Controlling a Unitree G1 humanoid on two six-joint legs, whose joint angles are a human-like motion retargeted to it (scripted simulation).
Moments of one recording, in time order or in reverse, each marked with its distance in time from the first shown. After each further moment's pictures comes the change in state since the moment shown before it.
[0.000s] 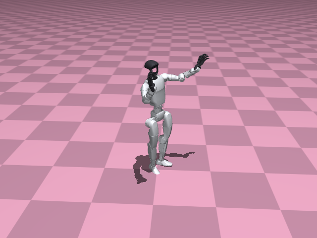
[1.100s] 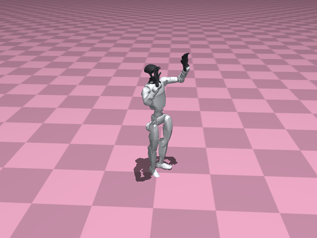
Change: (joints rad) left arm -0.338 -0.052 -0.458 -0.430 0.625 0.063 -0.150; right arm -0.153 -0.074 0.356 -0.363 -0.573 0.115 -0.150; waist 0.035 -0.010 -0.052; left_leg 0.000 -0.006 -0.010 -0.005 -0.008 -0.002; right_leg 0.001 0.001 -0.010 0.001 -0.018 0.001
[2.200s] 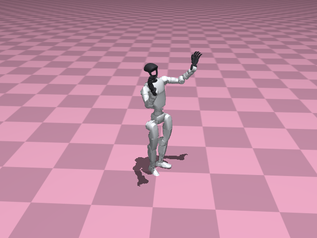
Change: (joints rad) left arm 0.293 0.011 0.497 0.255 -0.475 -0.170 0.228; right arm 0.237 0.260 -0.425 0.217 0.492 0.001 0.105; waist -0.031 0.010 -0.017; left_leg -0.012 -0.004 0.003 0.000 -0.003 -0.002; right_leg -0.015 -0.001 0.006 -0.001 -0.002 -0.001
